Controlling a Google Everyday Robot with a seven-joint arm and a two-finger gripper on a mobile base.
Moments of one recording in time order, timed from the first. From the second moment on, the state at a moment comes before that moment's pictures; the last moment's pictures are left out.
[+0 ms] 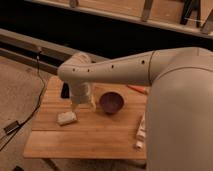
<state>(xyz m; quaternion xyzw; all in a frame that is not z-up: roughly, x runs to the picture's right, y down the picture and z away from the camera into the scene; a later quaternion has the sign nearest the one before) -0.107 0.102 0.703 -0.26 0.23 0.64 0.68</state>
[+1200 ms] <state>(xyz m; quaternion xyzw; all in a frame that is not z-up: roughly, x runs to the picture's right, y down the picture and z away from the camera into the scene) -0.107 0.102 0.703 -0.26 0.23 0.64 0.68</state>
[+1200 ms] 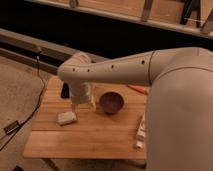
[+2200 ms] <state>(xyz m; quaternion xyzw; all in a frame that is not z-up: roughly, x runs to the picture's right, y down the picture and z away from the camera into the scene) -0.064 0.047 0.736 -0.24 0.22 0.68 0.66</state>
